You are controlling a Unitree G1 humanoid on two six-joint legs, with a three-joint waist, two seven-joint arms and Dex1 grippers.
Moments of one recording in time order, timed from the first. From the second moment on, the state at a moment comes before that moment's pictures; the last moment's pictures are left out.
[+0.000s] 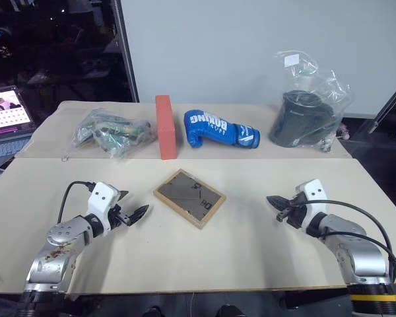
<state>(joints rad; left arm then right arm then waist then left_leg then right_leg) -0.16 0.60 0.16 -0.10 -0.32 0.39 -0.67 -0.25 -0.53 -0.17 -0.07 0.30 0.49 0.65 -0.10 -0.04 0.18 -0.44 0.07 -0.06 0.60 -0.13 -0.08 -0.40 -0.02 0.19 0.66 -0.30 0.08</state>
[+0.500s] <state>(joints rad) -0.25 0.71 0.04 -0.37 -0.55 1.04 -0.65 -0.95 -0.39 0.24 0.87 -0.02 -0.06 0.92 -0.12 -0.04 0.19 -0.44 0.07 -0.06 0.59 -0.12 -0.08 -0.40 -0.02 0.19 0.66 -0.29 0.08</state>
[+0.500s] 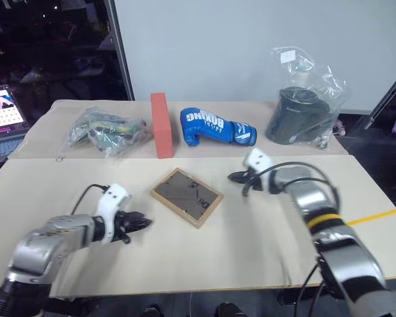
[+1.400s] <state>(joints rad) -0.18 0.81 0.01 -0.42 -0.55 1.04 -0.69 -0.49 -0.44 0.30 0.06 0.10 0.34 1.23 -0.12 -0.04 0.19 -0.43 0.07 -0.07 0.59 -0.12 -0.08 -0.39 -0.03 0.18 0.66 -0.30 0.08</state>
